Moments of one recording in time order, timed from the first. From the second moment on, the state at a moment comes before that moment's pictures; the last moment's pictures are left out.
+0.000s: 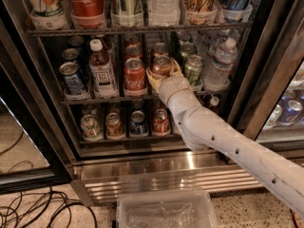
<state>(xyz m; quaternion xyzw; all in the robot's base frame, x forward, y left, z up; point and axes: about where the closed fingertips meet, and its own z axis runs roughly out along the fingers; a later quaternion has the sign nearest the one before) 0.705 -0.056 0.858 -0.19 0.64 0.02 0.75</state>
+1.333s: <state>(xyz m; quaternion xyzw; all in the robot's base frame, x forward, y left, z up) 0.657 -0.066 0.903 -0.19 0.61 0.06 0.77</state>
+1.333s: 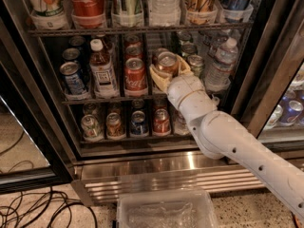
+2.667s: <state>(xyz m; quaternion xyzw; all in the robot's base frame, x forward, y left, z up) 0.597 -0.060 0.895 -0.27 0.61 0.26 0.70</state>
